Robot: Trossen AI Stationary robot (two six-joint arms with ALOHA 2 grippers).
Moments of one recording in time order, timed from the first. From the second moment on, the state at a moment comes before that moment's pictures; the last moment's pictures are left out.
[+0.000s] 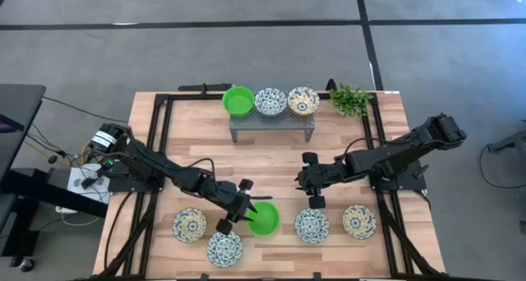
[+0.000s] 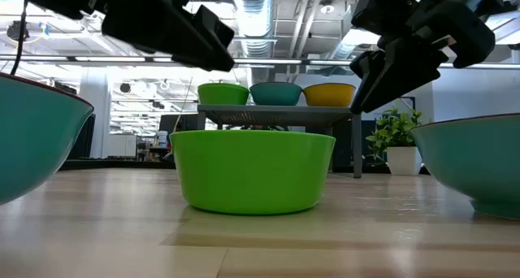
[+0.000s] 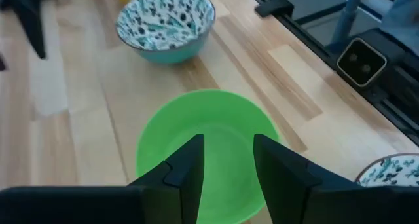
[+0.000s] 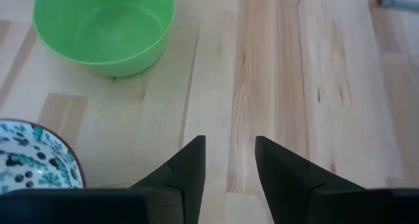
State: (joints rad) left arm -0.39 1.60 0.83 0.17 0.04 0.15; right arm 0.27 1.36 0.73 -0.22 0.18 0.05
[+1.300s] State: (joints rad) left arm -0.46 1.76 0.83 0.23 0.06 0.13; right arm 0.26 1.34 0.79 -0.23 0.18 -0.11
